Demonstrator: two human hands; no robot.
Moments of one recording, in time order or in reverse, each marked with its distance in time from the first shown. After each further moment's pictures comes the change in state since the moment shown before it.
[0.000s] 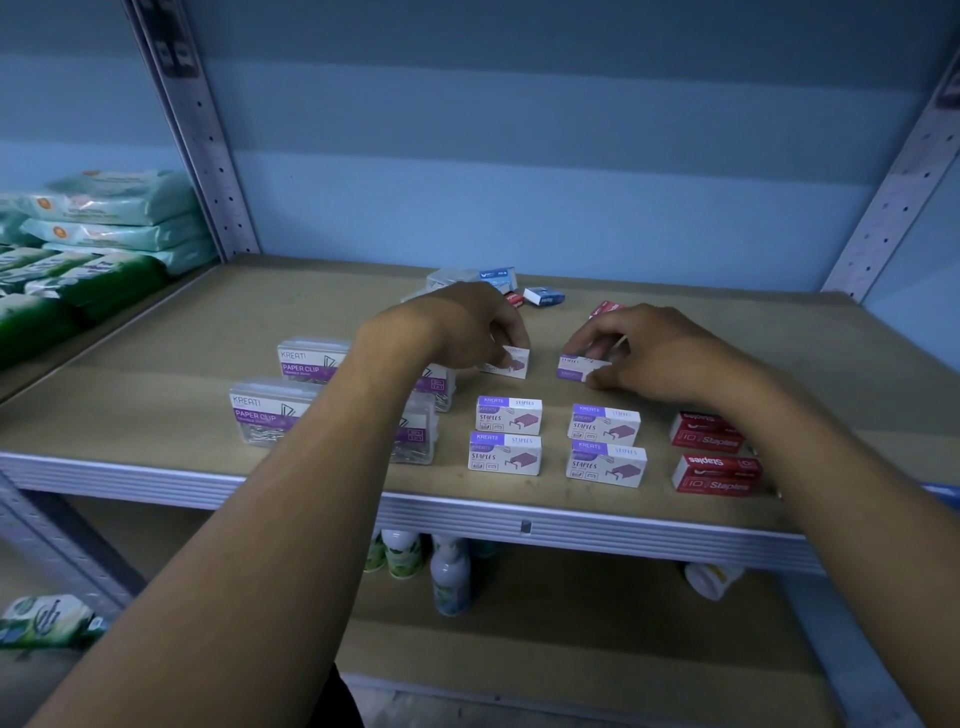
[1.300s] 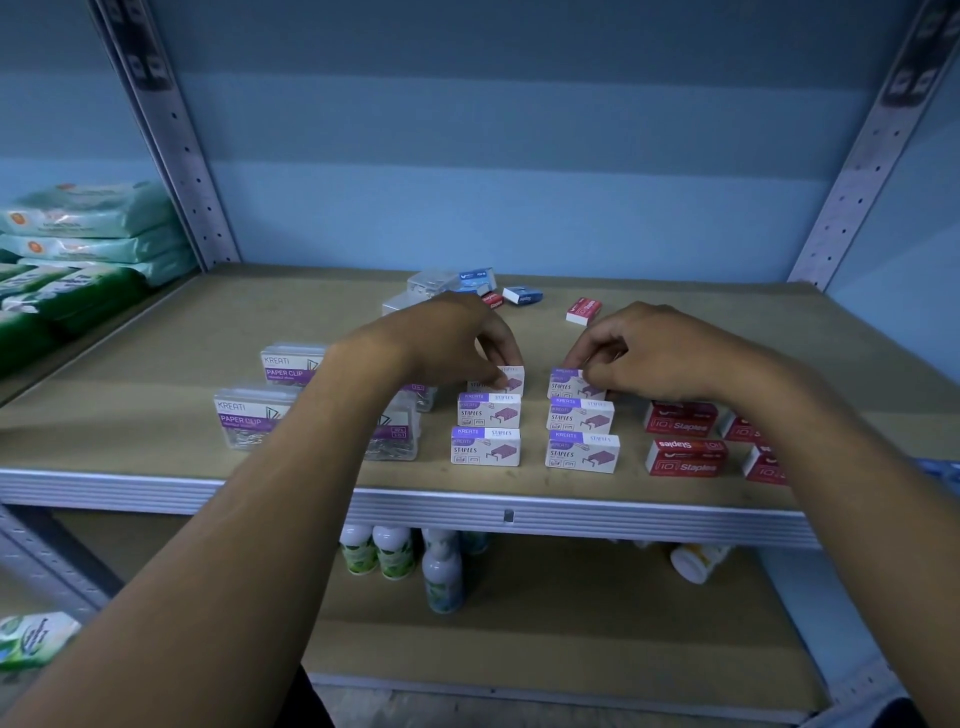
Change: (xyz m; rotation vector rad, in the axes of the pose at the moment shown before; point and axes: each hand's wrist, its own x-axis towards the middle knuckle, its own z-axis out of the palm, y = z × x) left_hand -0.014 0.001 0.008 0.047 0.007 0.178; right_hand -0.033 -0.011 -0.019 0.034 -0.076 0.013
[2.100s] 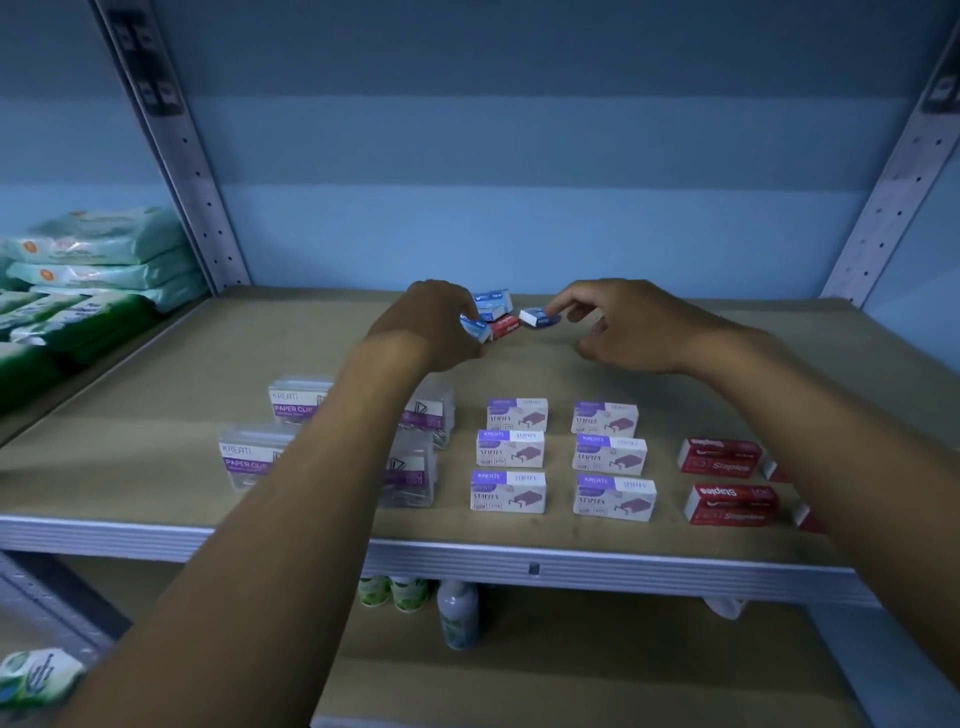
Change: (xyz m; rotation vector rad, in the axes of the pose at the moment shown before) left_hand 0.025 -0.030 -0.017 0.074 0.301 -0.357; right_hand 0.071 -0.002 -0.008 -0.087 0.083 -0.096
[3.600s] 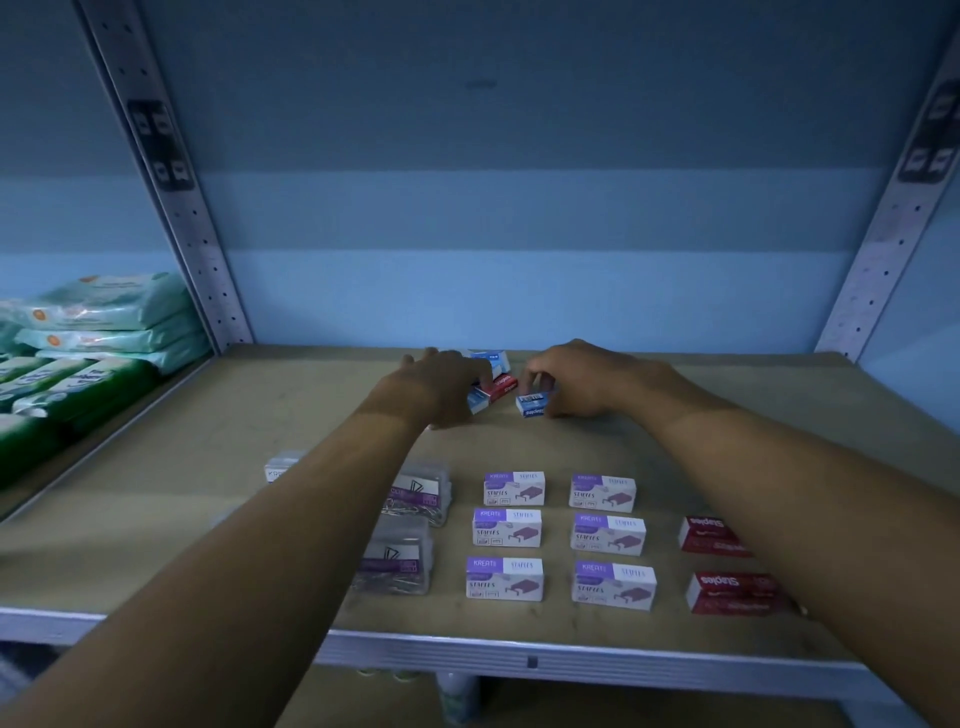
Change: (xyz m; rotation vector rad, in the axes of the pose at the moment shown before) left_hand 0.043 -0.002 0.008 0.364 -0.260 0.101; right_hand 0.064 -0.003 0.015 -0.243 -0.169 -0.017
